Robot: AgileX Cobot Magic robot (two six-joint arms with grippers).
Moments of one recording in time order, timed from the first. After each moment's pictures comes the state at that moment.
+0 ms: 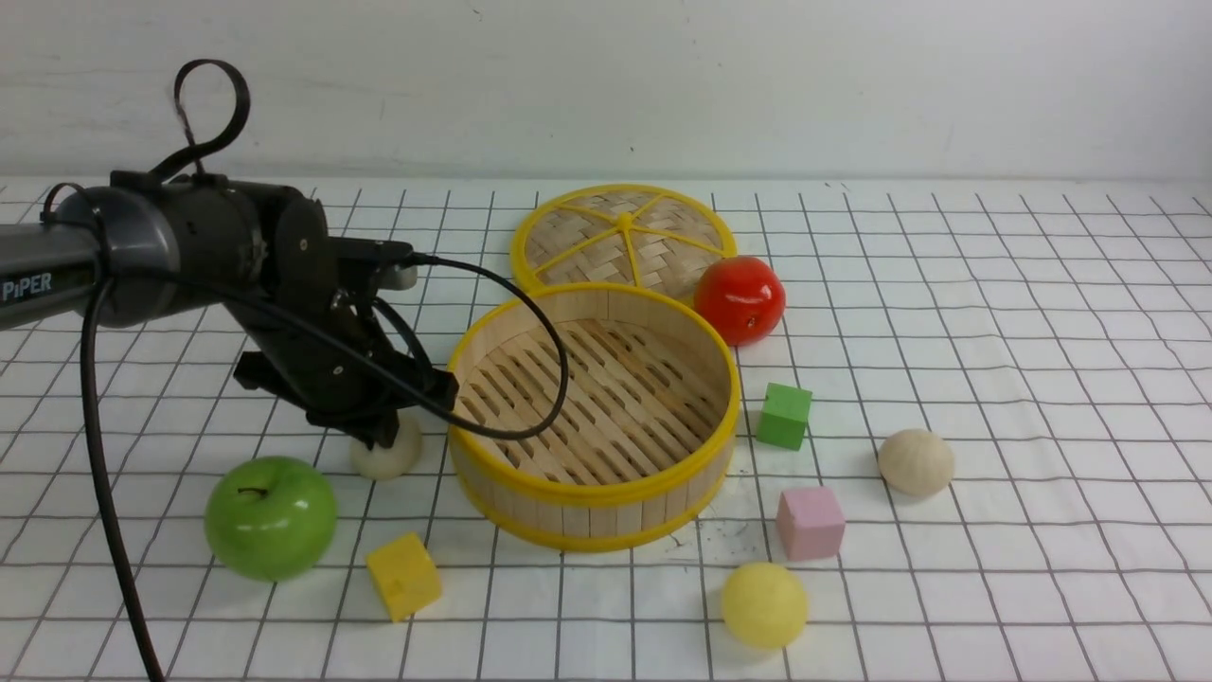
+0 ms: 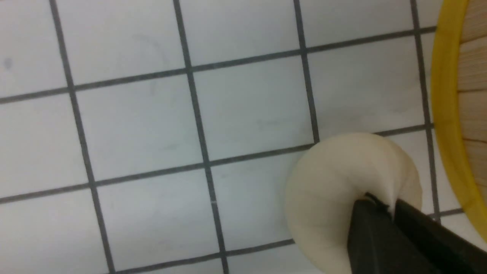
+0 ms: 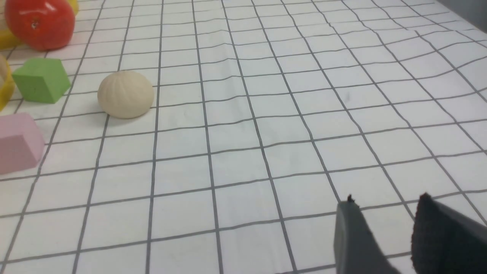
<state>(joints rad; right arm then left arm) -0.08 -0.01 0.02 -0.19 0.39 0.23 -0.23 1.97 -1.40 -0.03 0.68 -0.04</state>
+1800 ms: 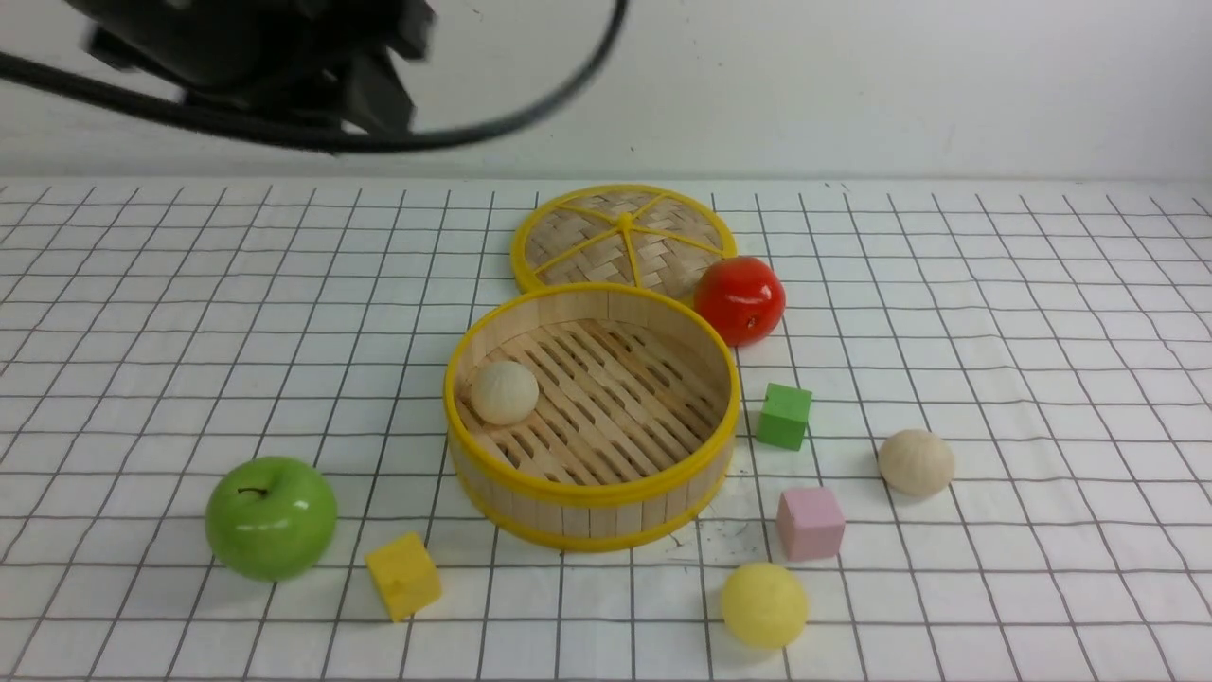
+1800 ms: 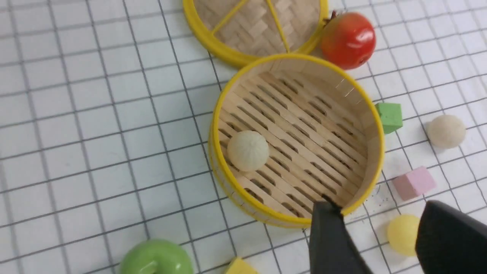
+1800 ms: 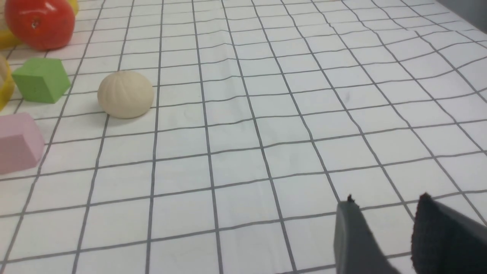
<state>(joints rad) -0.08 -0.01 0.02 -0.19 0.39 0.23 -0.34 1.39 -1.73 -0.09 1.14 -0.10</state>
